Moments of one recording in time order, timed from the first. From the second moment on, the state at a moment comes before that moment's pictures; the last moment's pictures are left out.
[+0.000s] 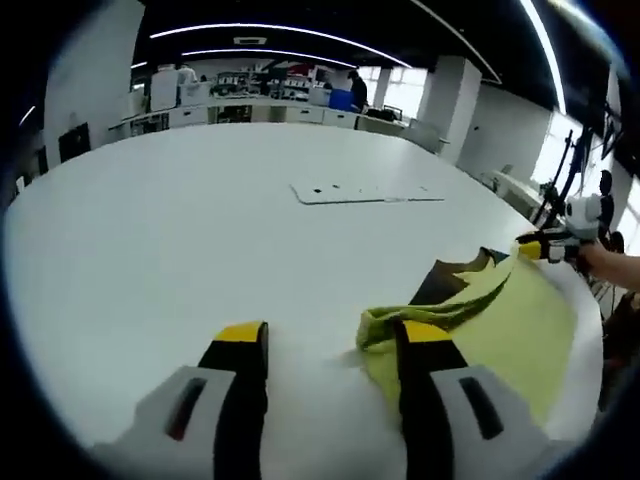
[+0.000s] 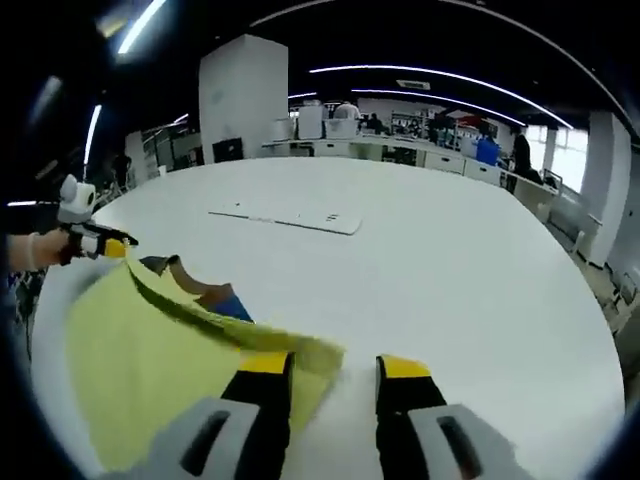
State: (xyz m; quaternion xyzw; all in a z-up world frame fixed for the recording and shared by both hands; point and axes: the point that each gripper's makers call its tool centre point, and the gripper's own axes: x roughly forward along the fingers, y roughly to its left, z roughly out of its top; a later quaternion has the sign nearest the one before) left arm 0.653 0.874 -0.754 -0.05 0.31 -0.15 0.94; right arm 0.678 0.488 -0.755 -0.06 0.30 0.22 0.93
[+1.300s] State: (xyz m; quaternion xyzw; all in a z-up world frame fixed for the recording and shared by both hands) left arm 0.487 0.830 -0.737 -0.09 0.35 -0.39 0.85; right arm 0.506 0.505 -0.742 0.06 0.32 0.40 0.86
